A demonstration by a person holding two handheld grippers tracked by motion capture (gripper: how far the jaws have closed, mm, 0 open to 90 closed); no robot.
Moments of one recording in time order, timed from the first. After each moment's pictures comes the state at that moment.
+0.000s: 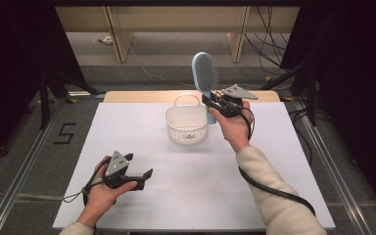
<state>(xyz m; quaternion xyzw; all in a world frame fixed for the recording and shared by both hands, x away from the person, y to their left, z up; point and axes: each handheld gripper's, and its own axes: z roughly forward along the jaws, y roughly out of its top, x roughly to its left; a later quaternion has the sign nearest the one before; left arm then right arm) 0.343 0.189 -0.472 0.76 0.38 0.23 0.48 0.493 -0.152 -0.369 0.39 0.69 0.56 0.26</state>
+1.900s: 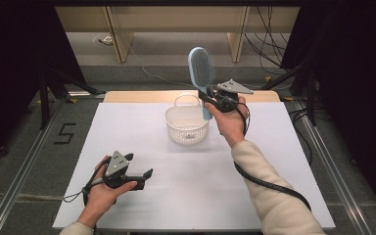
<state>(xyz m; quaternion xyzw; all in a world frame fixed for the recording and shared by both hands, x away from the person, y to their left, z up) 0.344 0.189 -0.472 0.76 0.39 0.23 0.48 0.505 -0.140 -0.362 0.39 0.68 0.56 0.26</state>
